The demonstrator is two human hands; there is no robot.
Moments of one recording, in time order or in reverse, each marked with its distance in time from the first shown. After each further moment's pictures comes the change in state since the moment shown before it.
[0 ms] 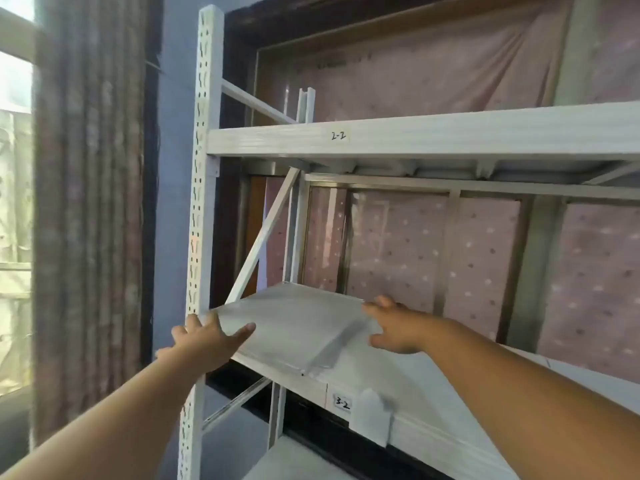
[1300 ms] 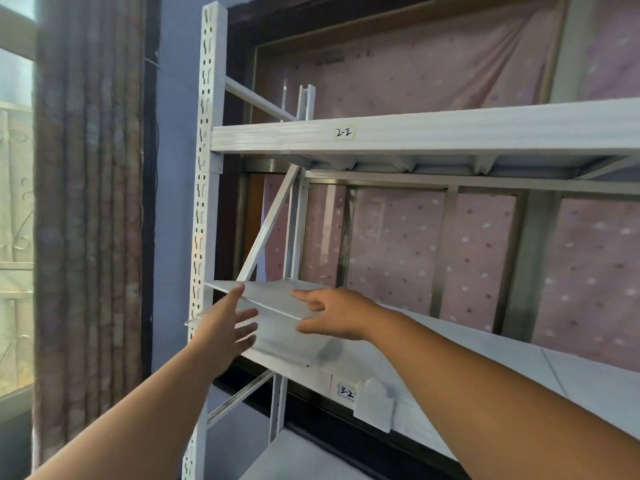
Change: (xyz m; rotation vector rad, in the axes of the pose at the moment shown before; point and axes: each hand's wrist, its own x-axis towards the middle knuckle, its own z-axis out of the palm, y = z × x) left_hand -0.032 0.017 -0.022 -1.538 -0.319 -0.090; right_hand -0.008 -0.105 -0.009 0.381 0.113 -0.171
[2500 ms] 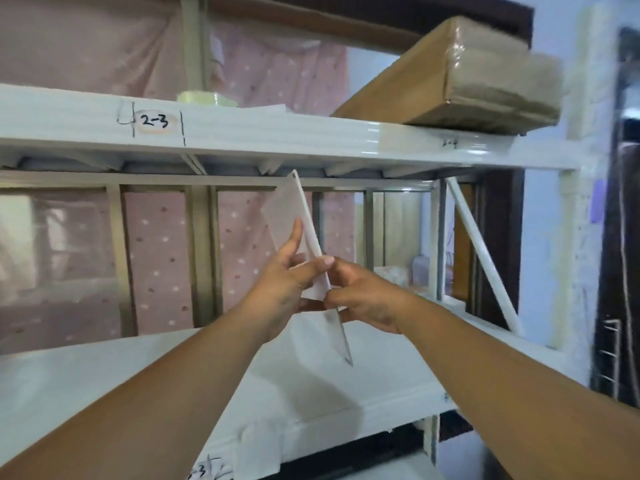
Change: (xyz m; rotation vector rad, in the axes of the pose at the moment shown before) left_hand -0.295 -0.114 0.538 0.049 -1.257 0.101; right_hand -0.454 0.230 -0.199 0.634 0.552 0.387
